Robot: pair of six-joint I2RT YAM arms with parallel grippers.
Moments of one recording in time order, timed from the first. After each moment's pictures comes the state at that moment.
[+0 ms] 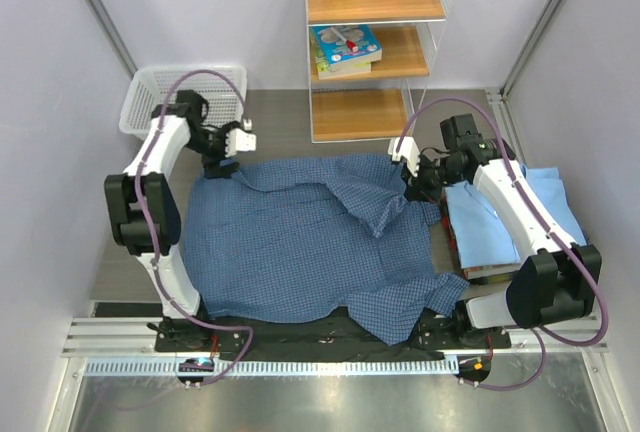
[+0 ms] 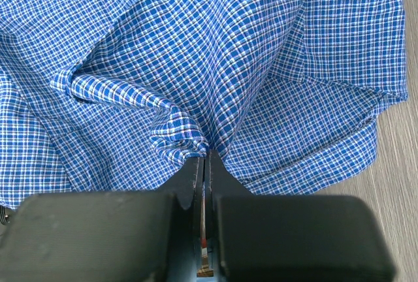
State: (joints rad) left arm 0.02 1.90 1.63 -1.05 0.56 1.55; right arm 0.17 1.39 1.22 -0.99 -0.63 -0.97
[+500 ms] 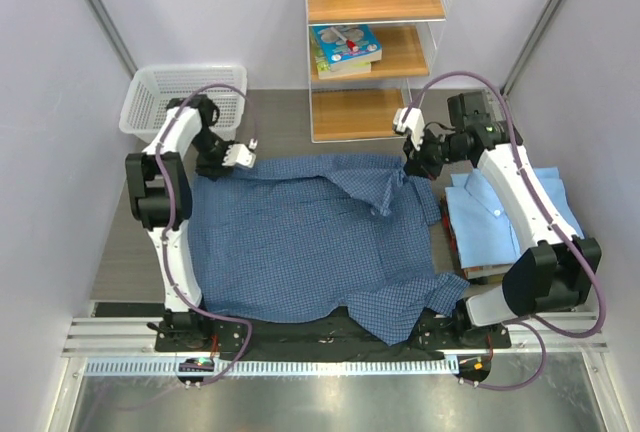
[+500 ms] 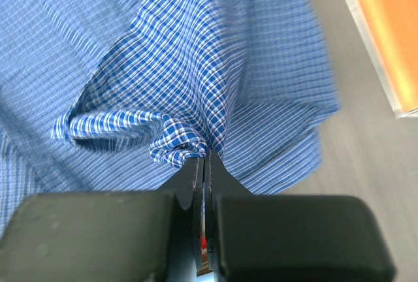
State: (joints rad) left arm -0.02 2.18 1.86 -1.22 0.27 1.79; right arm 0.15 1.43 1.36 -0.96 -0.65 -0.88
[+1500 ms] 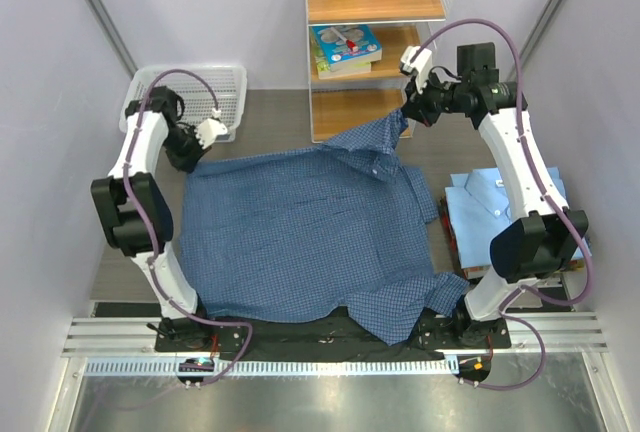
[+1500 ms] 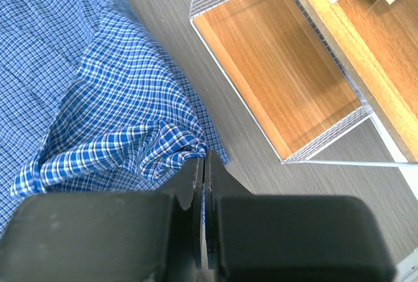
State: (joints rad) left arm 0.14 1.95 1.76 -1.16 0.25 1.21; right arm 0.12 1.66 1.79 -0.82 -0.66 -0.71
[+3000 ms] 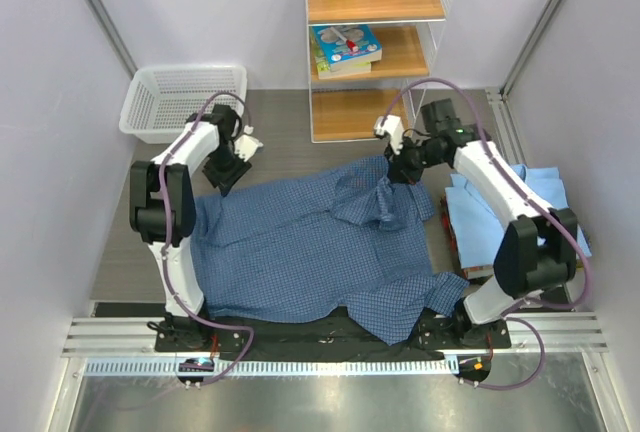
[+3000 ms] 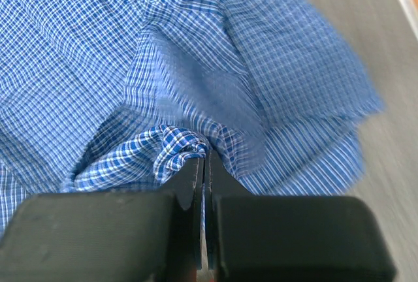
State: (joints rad) left arm -0.13 2.00 1.58 -1.02 -0.01 0.60; right arm 0.21 1.55 1.33 -0.81 -0.62 -0.74
